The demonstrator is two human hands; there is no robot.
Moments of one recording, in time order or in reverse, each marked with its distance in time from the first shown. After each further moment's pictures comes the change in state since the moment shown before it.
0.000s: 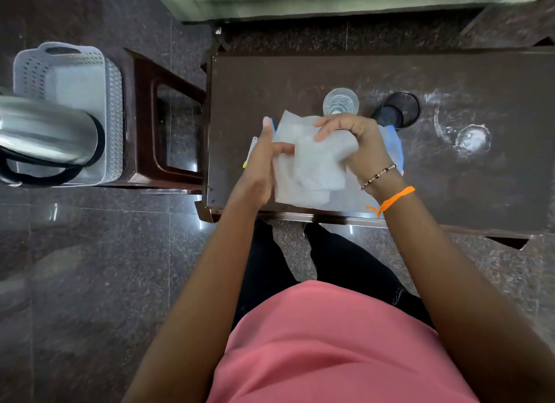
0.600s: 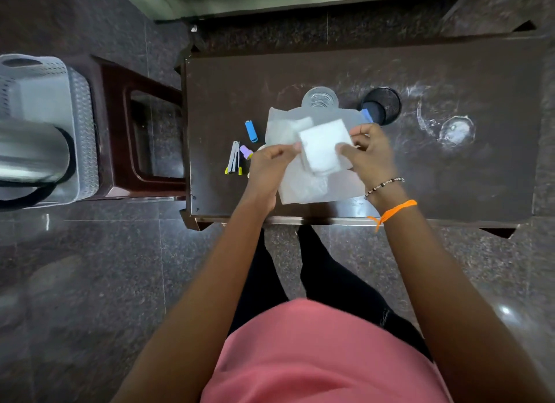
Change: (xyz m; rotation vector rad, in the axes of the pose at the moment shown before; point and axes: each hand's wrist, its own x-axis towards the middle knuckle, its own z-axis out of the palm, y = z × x) left_hand 0.022 -0.010 0.047 0.056 0.157 0.082; right_hand 0.008 0.054 -0.037 0.112 0.288 0.376
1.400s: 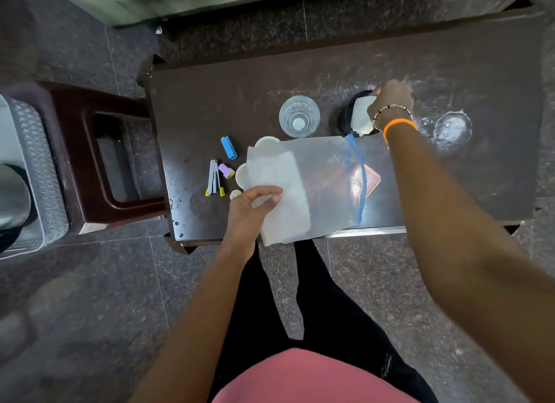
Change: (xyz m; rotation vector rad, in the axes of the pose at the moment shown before) left_hand 0.032 -0.036 -0.006 0.110 -0.033 -0.060; right_hand 0.175 0.003 -0.047 -0.877 0.279 0.149
